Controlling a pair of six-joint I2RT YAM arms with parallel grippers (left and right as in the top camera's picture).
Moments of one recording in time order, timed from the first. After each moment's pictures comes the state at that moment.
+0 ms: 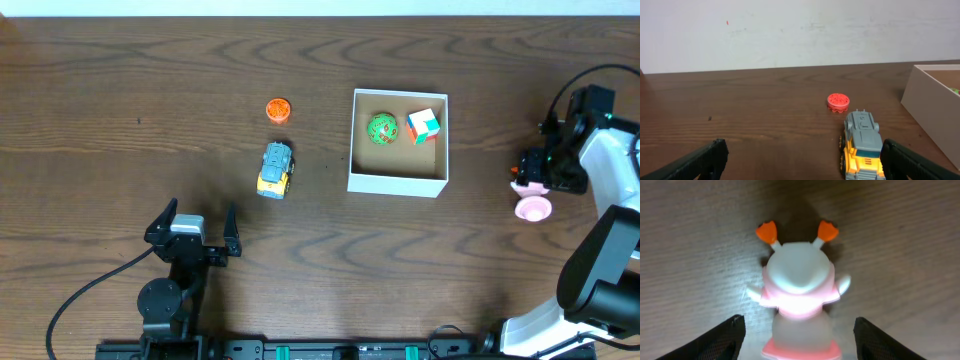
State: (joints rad) left arm 0.01 0.01 0.02 -0.11 0.10 0.02; right arm -0.33 1.79 1.23 -0.88 0.07 -0.12
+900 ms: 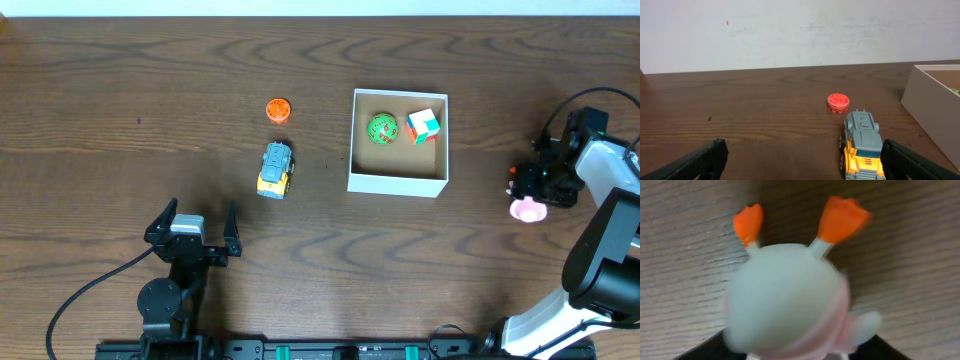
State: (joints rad) left arm 0.01 0.01 0.02 -0.11 0.10 0.02; right arm -0.38 1.86 1.15 -0.79 -0.02 -0.15
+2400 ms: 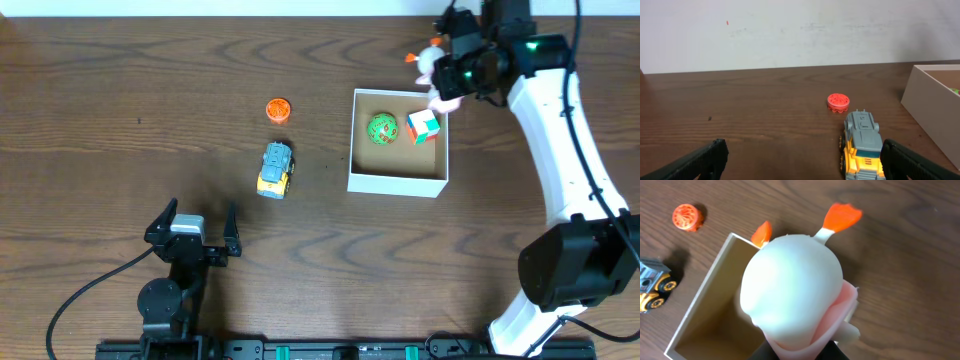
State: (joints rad) left arm 0.01 0.01 0.02 -0.11 0.10 0.02; right arm 0.13 1.88 1.82 -0.97 -0.23 -0.14
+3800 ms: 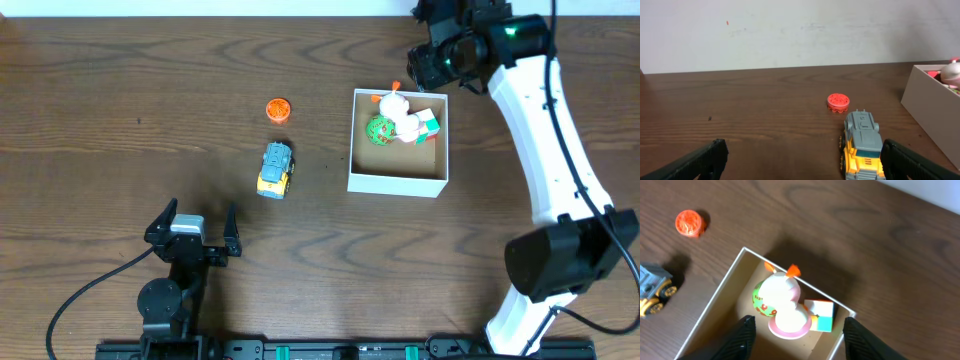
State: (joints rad) left arm 0.01 0.01 0.02 -0.11 0.10 0.02; right arm 0.21 1.93 2.02 -1.09 -0.11 -0.13
